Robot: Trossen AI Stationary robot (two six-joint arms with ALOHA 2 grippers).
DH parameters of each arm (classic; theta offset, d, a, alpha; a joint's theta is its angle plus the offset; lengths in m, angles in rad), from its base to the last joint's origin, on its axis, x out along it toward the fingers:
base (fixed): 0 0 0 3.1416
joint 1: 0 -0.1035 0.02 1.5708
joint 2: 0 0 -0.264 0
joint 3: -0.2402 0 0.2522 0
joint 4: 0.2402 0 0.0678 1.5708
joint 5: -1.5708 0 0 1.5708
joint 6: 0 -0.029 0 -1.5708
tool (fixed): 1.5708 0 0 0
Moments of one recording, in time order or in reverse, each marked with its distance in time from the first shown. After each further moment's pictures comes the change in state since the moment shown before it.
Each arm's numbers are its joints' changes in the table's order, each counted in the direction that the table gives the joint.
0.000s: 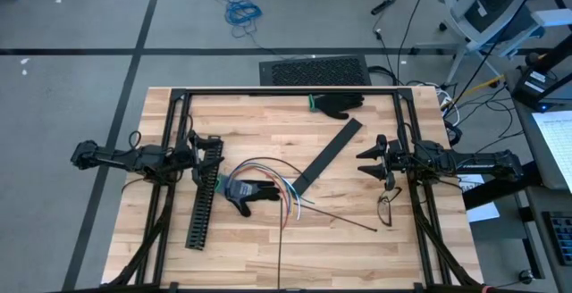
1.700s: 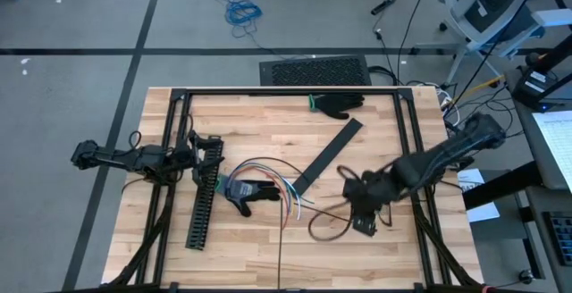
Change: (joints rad) left arm 0.000 0.000 0.000 0.000 0.000 0.000; right arm -0.498 1.340 -1.244 1.044 0.058 -0.582
